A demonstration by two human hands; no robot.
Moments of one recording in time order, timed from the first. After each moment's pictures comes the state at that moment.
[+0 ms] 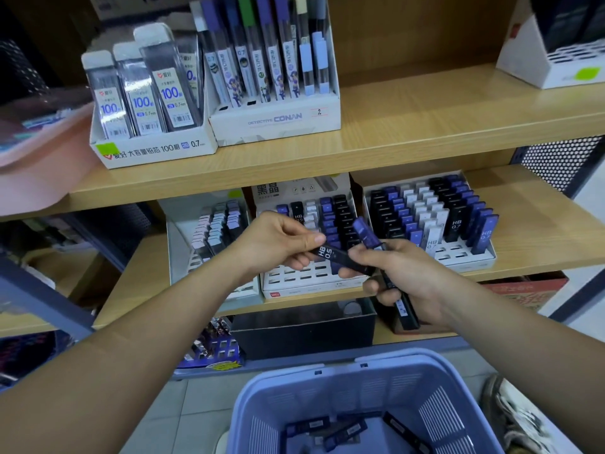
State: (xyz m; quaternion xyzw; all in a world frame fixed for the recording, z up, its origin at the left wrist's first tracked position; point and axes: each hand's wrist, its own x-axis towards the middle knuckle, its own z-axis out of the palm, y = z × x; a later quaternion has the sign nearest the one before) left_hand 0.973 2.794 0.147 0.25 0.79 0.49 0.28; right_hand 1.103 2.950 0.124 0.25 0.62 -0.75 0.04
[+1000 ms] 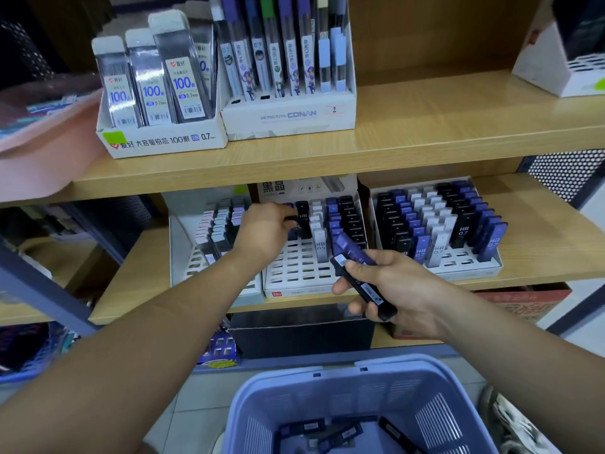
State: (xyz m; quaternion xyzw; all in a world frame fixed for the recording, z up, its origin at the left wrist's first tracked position) left_hand 0.919 2.801 0.107 0.31 0.92 0.22 -0.06; right_hand 1.100 2.931 0.126 0.25 0.60 -0.76 0.09
